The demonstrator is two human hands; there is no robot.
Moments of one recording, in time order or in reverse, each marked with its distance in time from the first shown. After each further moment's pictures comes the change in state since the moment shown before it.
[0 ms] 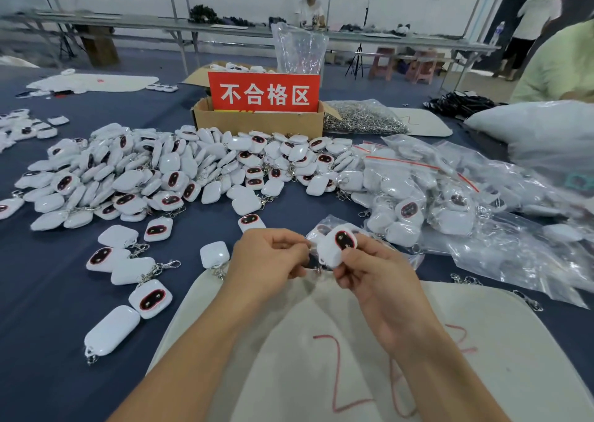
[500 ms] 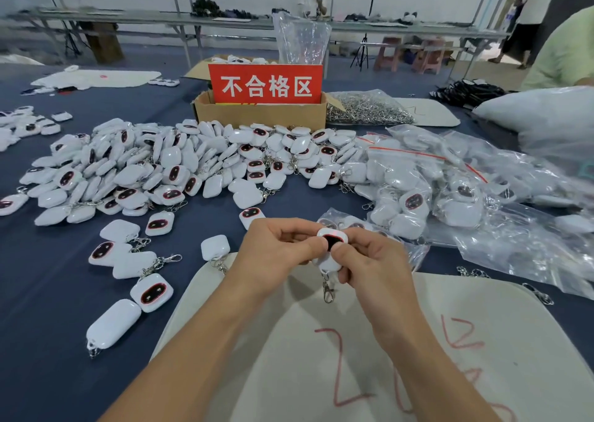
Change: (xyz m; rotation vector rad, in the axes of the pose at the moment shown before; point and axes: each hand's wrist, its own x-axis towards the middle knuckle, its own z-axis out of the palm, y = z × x) left_hand -0.004 0.007 0.000 -0.148 -0.160 0.151; right_hand -0.002 0.004 0.012 -0.389 0.050 -0.189
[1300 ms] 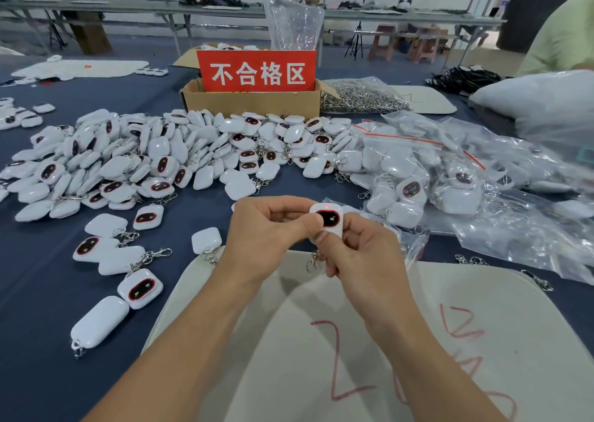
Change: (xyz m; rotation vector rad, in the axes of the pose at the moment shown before) left_hand 0.008 0.003 0.004 -0.100 0.101 0.078; right_hand -0.001 0.002 0.005 -0.054 0.042 -0.063
